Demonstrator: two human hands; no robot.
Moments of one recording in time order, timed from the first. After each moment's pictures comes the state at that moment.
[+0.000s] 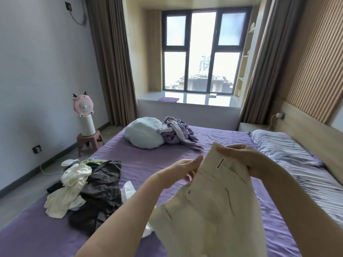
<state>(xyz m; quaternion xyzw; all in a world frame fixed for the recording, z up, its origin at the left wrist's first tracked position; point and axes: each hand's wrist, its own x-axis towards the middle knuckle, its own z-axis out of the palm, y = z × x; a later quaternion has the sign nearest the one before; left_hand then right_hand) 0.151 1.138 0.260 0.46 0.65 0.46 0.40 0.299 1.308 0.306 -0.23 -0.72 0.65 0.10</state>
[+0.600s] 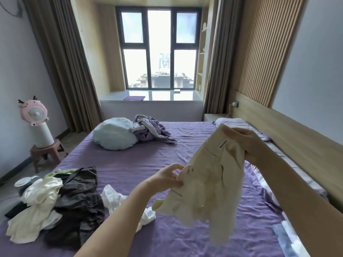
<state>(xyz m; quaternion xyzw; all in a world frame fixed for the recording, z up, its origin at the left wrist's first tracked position) 0.149 1.100 0.212 0.50 0.66 0.39 0.41 0.364 1.256 0.313 -0.25 -0.63 0.65 0.34</state>
